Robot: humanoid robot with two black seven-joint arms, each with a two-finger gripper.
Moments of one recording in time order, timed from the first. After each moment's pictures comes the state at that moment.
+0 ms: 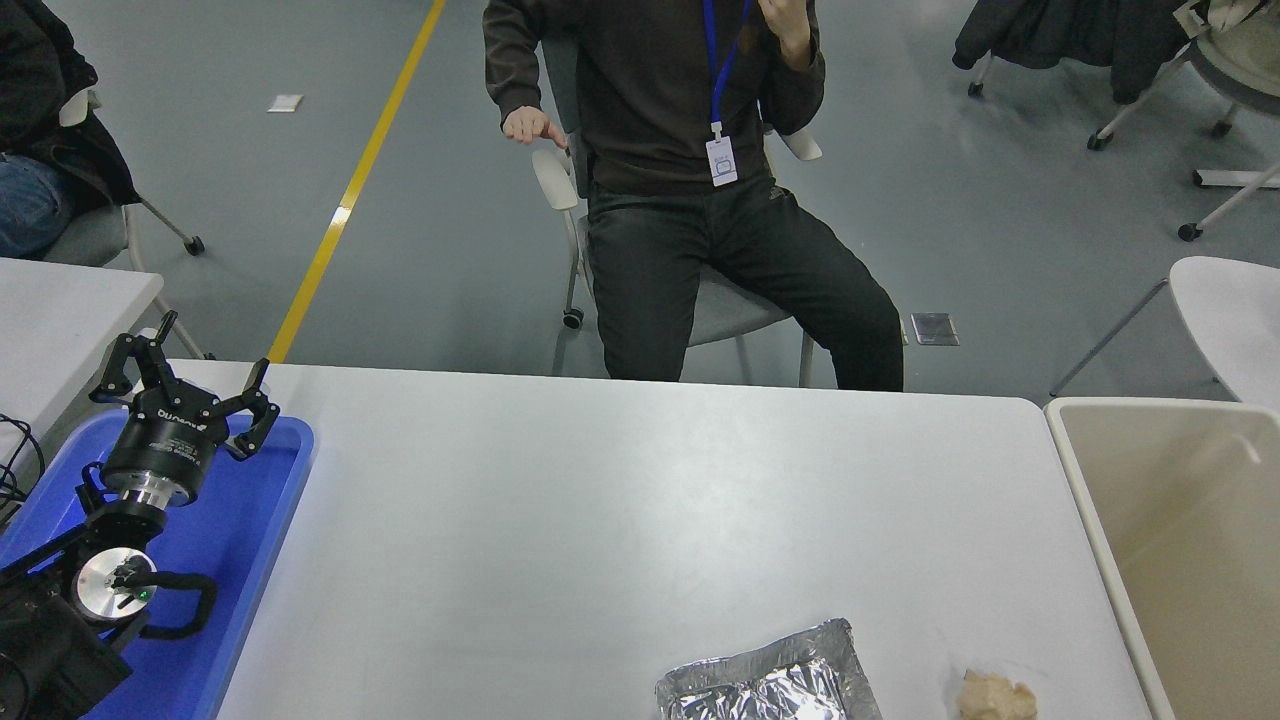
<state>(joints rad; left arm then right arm) -0.55 0.46 -0.60 -0.39 -0.23 -0.70 -0.59 0.53 -0.69 0.73 0.26 -0.46 0.08 0.31</state>
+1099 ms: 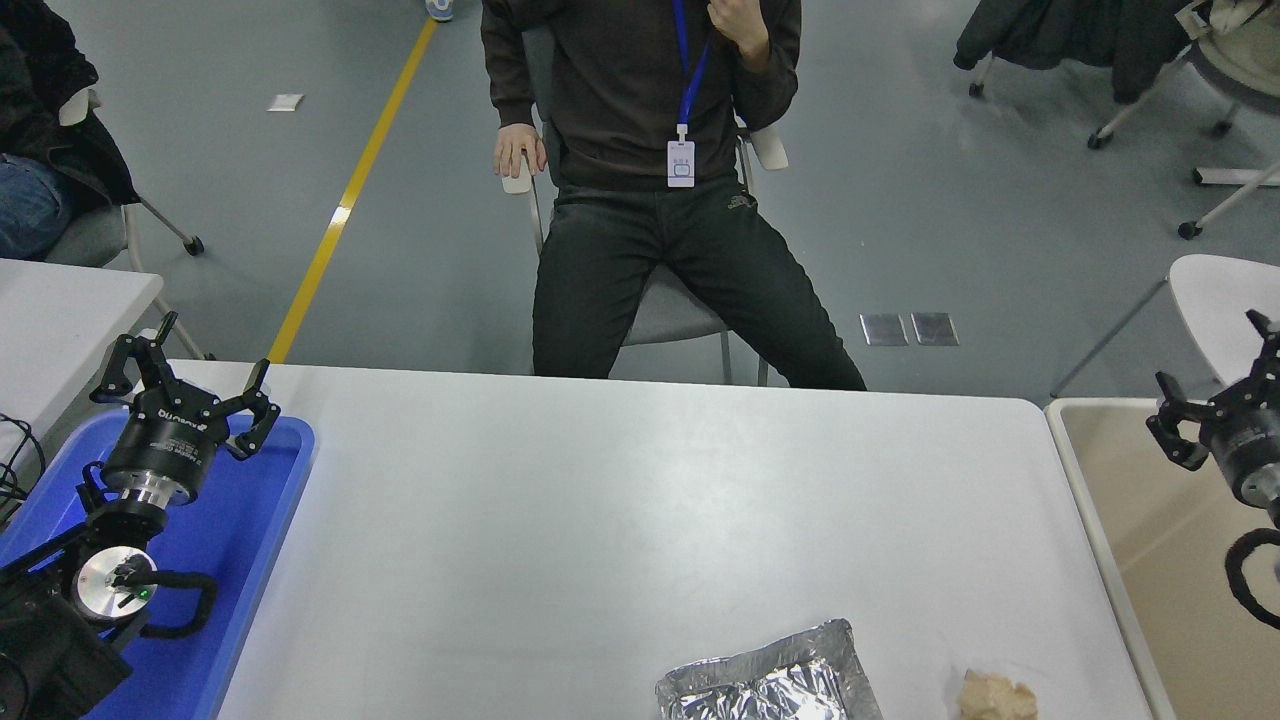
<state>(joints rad) -0.55 0.46 -0.60 -0.39 -0.23 -0.70 -0.59 0.39 -0.41 1.40 0.68 -0.40 0.29 0.24</state>
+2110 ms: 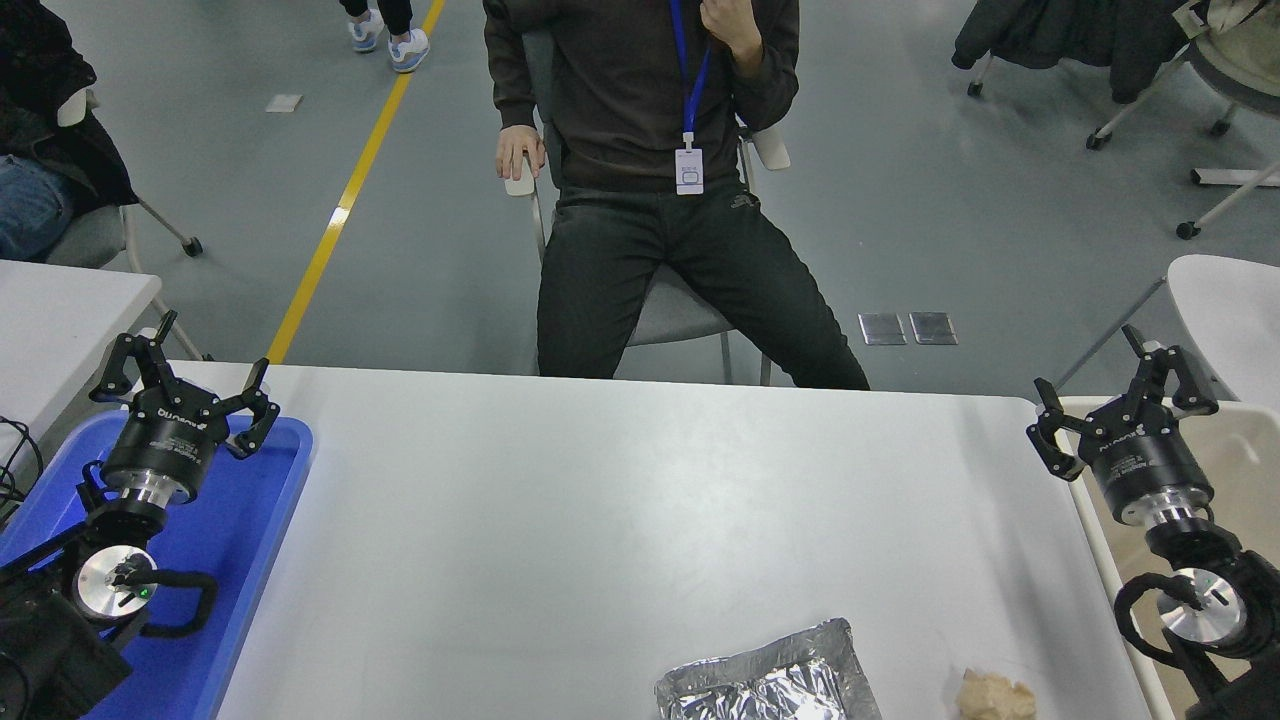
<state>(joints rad) -0.56 0.46 -0.60 -0.39 -0.23 -0.70 -0.59 0.33 -0.39 1.24 0.83 -0.40 0.29 0.33</state>
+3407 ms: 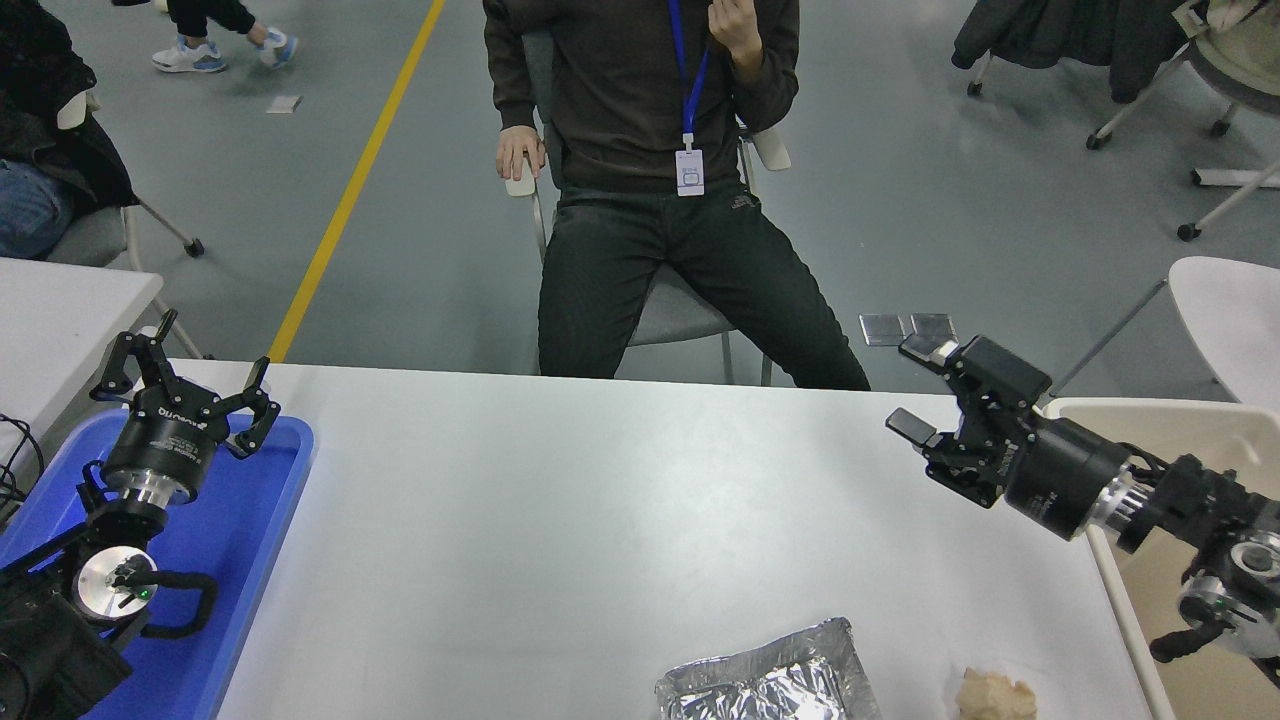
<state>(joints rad) -0.56 0.46 -0.60 -0.39 -0.23 -0.70 -0.59 0.28 -0.73 0.90 1.54 -0.93 0.24 0.23</state>
